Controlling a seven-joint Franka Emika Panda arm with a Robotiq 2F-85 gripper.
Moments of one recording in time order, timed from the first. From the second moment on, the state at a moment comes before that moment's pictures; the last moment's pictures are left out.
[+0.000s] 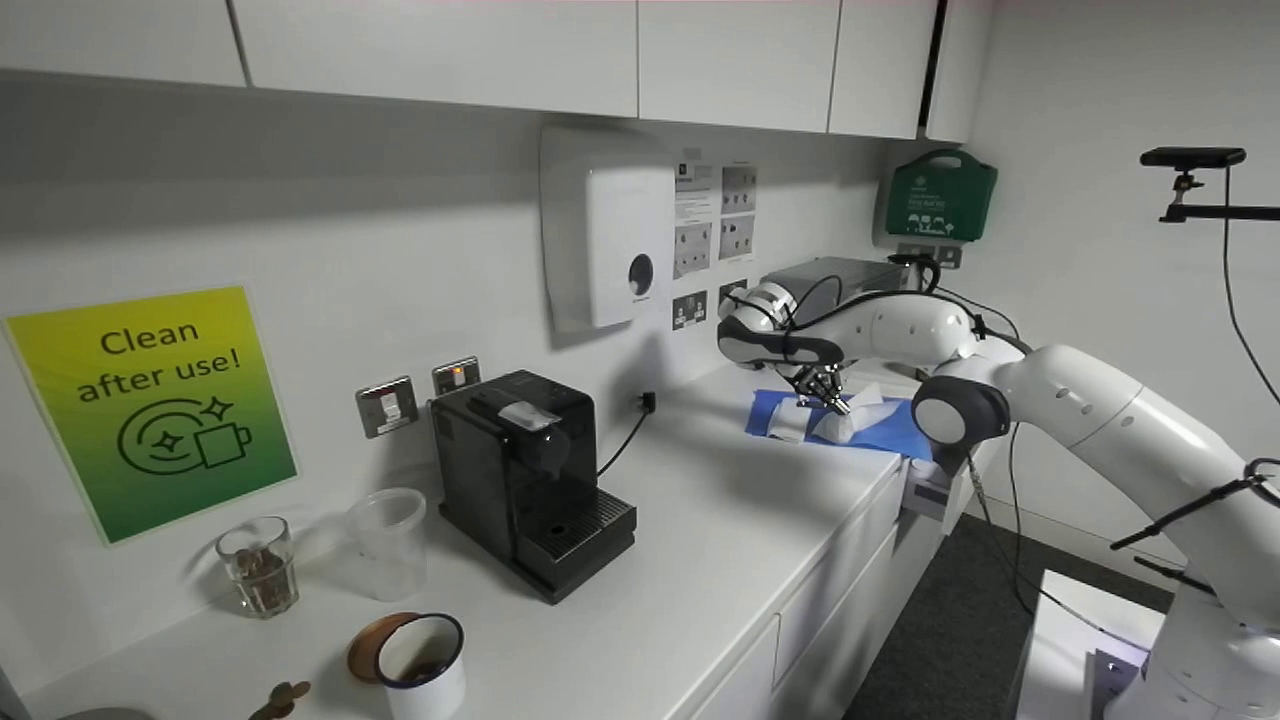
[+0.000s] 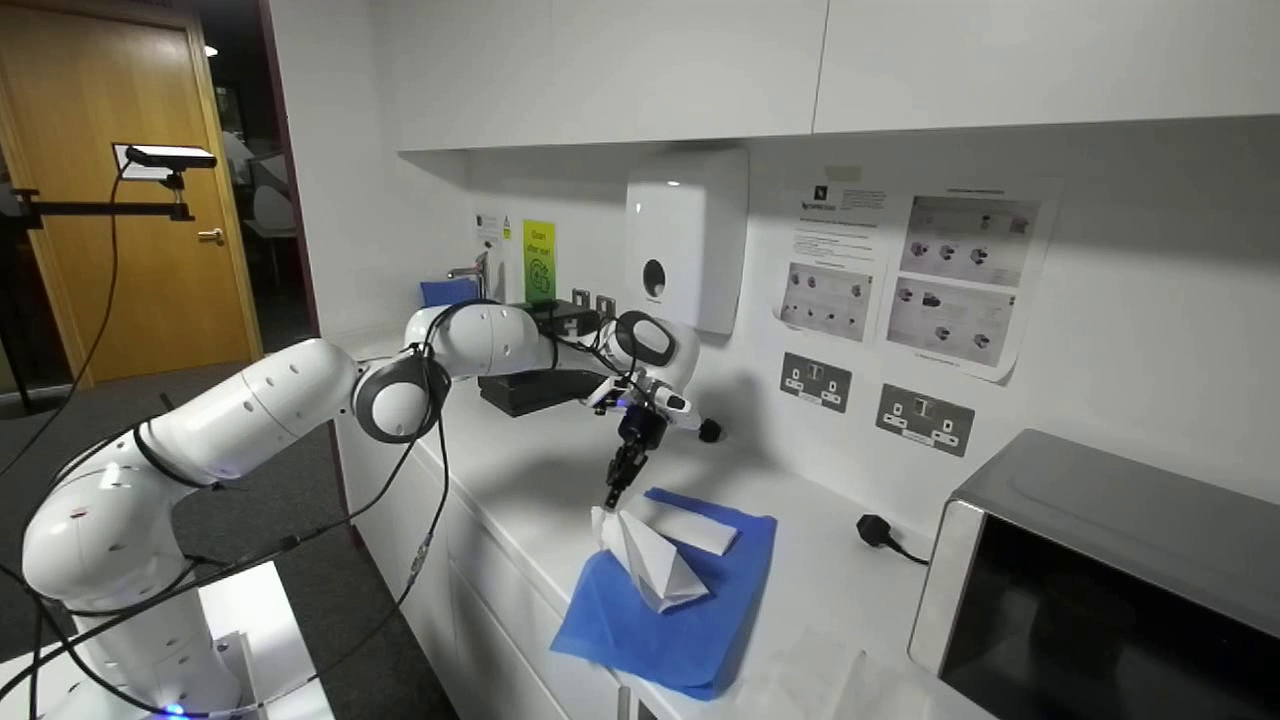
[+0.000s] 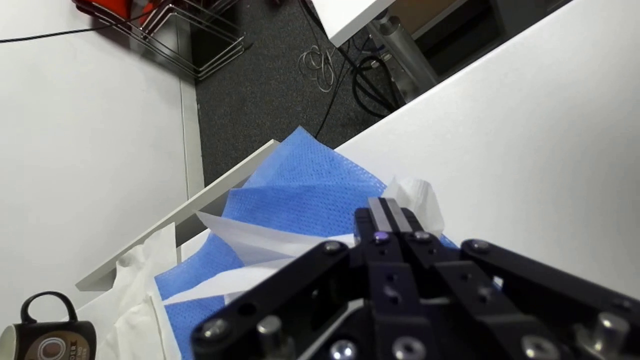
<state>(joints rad) -0.11 1.10 -0.25 -0.60 -0.32 0.97 0.16</state>
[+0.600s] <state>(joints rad) -0.11 1.12 -0.25 -0.56 -0.37 1.06 0.03</state>
